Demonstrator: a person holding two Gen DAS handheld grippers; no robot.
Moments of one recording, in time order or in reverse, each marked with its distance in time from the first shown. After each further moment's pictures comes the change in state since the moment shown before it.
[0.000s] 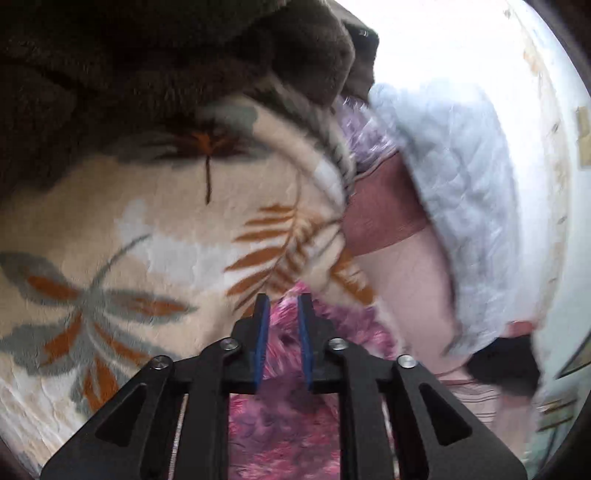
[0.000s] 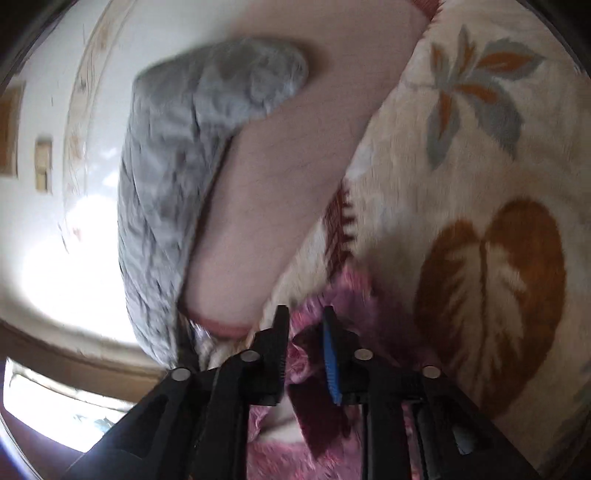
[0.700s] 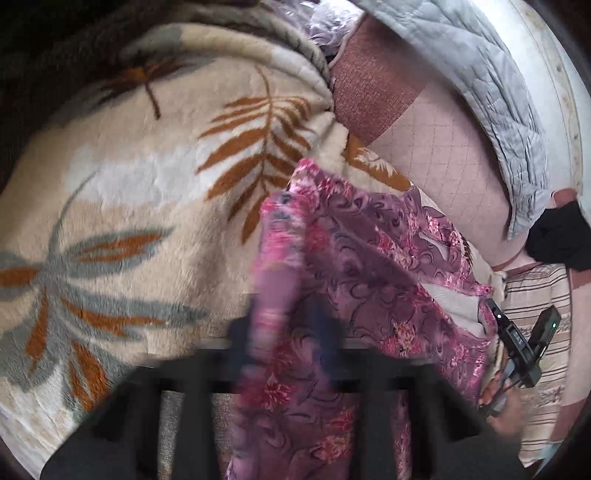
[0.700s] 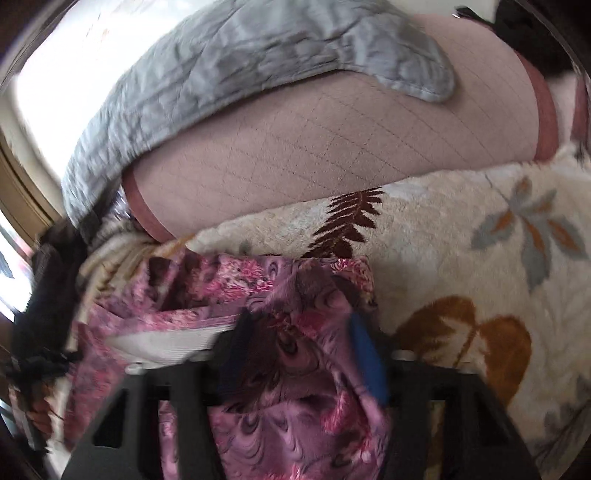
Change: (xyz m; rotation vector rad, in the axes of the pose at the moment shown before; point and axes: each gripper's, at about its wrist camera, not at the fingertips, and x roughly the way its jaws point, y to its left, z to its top) left arm 0.049 -0.018 -0.063 0.384 0.174 0.182; right arm 0.062 0.050 -0.058 -0.782 0.171 -0.390
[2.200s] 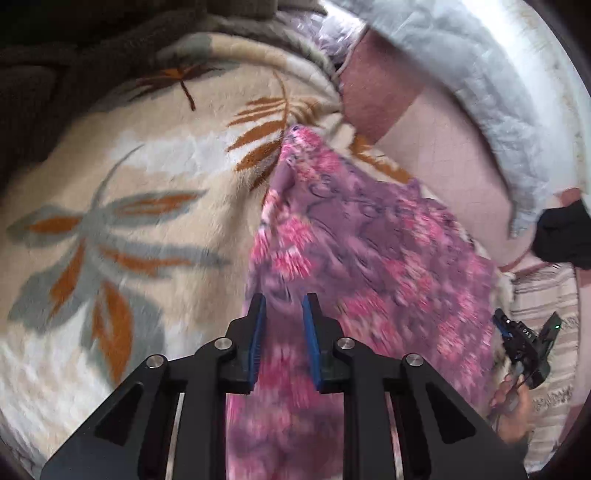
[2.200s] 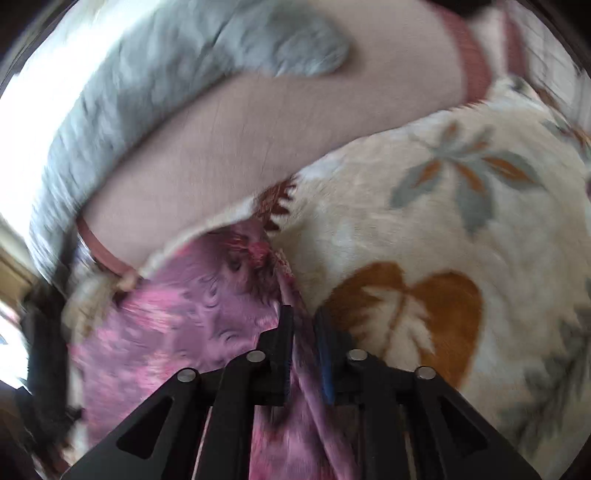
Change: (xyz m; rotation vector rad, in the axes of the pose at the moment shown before) left arm -0.029 0.014 -0.038 -0.012 -0.066 0.024; right arm -0.037 -0.075 -0.034 0.342 -0.037 0.045
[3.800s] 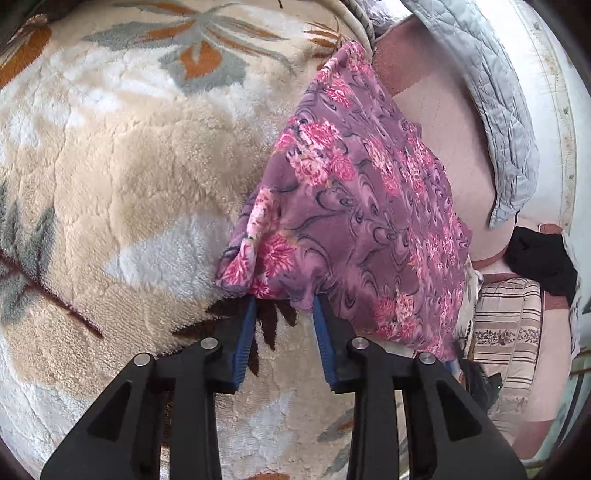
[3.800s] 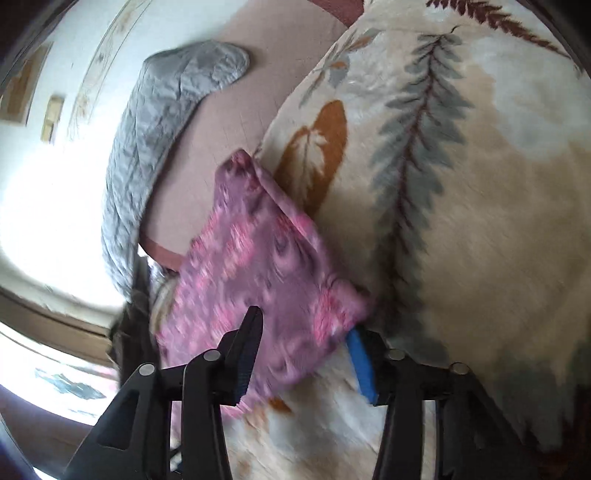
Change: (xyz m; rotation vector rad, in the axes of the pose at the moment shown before) left arm -0.015 0.035 -0.128 -0.266 0.117 -0.111; right arm -0.064 -0.060 -0.122 0.337 -0.055 0.229
